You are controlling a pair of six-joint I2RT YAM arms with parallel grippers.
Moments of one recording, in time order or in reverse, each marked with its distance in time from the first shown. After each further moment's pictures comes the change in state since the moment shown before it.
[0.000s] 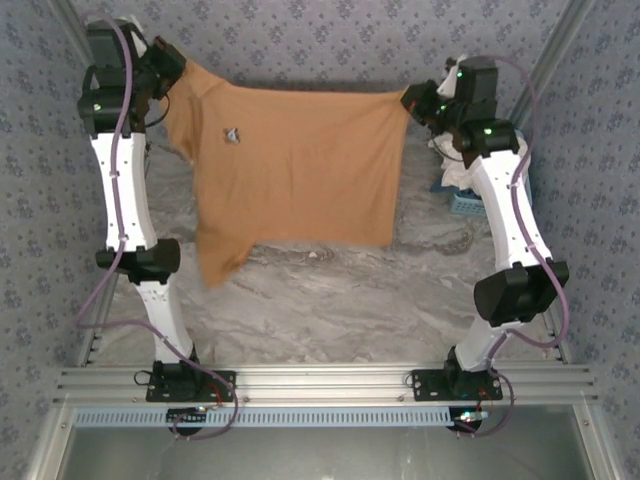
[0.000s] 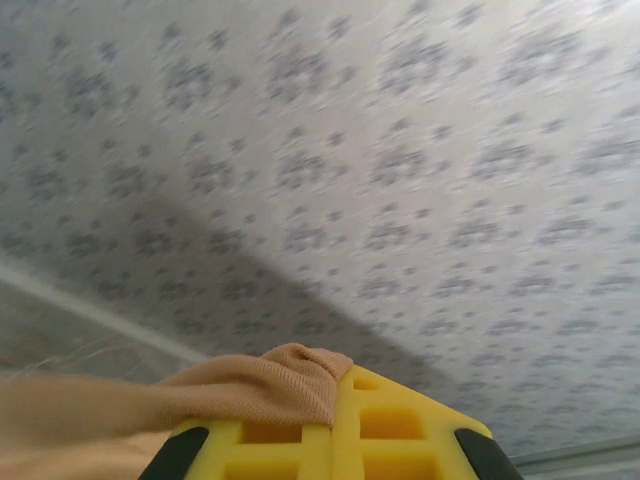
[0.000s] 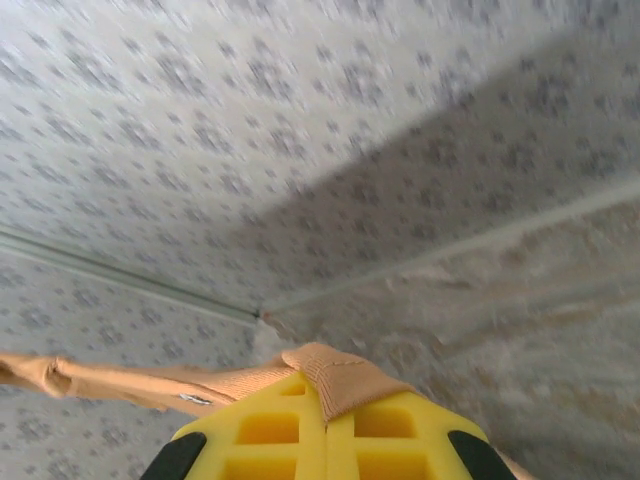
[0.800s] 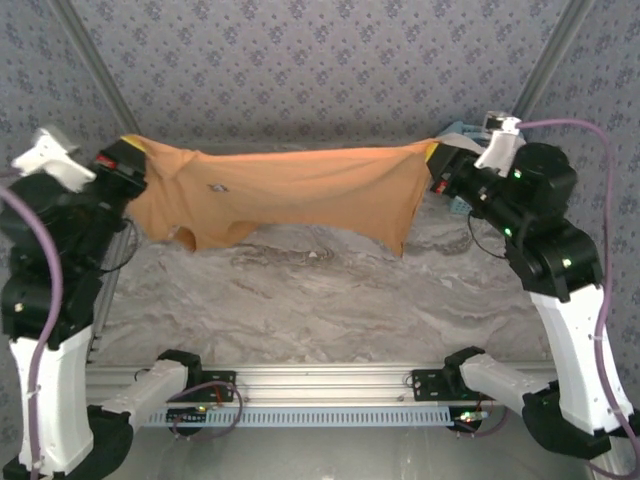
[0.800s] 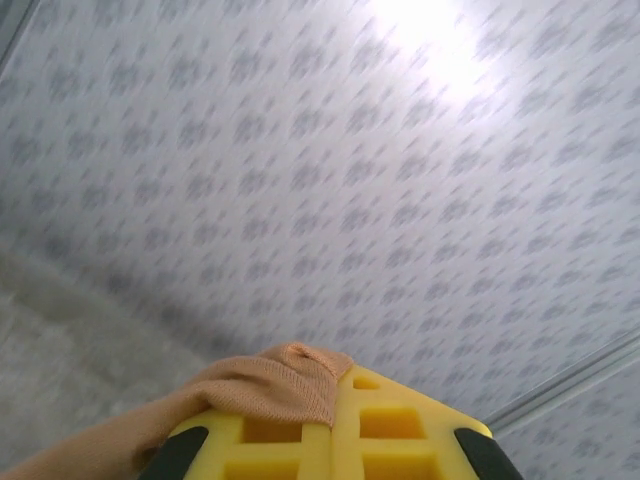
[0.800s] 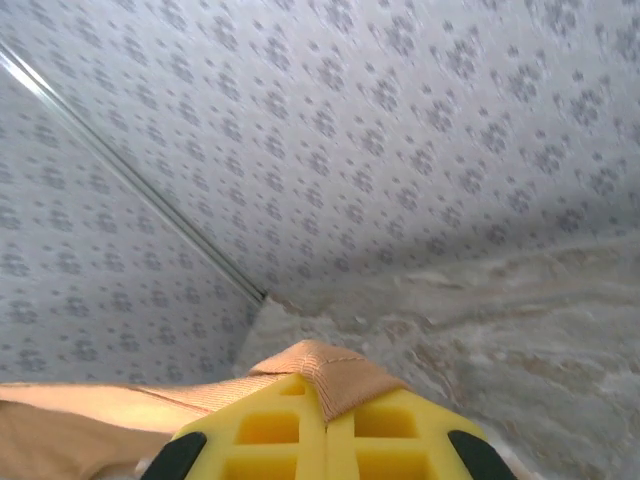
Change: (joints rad) left arm -0.234 -1.133 -1.130 0.243 -0.337 -0.034; right arm 0.254 -0.682 -0.356 -0.164 0.276 -0.204
